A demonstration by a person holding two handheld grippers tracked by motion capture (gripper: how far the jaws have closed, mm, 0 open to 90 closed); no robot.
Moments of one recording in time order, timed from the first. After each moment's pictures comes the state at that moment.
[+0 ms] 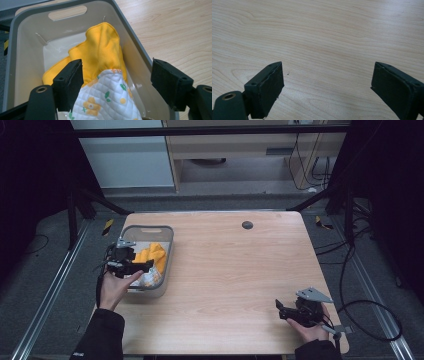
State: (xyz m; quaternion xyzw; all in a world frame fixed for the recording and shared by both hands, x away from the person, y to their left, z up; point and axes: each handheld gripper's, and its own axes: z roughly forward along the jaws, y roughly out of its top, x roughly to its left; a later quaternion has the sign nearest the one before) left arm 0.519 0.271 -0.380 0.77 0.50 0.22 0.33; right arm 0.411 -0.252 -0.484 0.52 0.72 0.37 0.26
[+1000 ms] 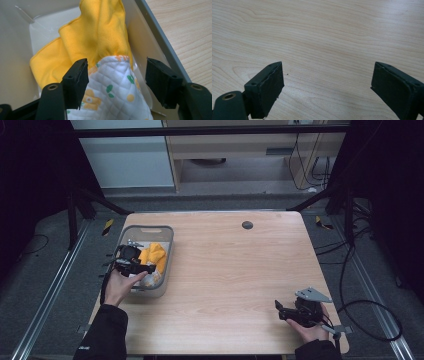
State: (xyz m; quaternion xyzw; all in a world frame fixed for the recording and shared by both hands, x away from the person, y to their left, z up) left arm 0.540 0.265 -0.405 0.79 0.52 0.17 0.26; right arm 0.412 -0.251 -0.486 0.52 0.73 0.37 0.26
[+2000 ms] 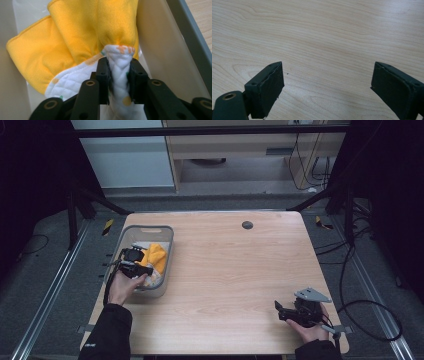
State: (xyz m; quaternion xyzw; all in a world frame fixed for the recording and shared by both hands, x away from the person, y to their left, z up) left arm 0.549 0.264 -0.425 0.80 0.54 0.13 0.22; right arm 0.412 -0.251 -0.487 0.52 0.73 0.36 0.26
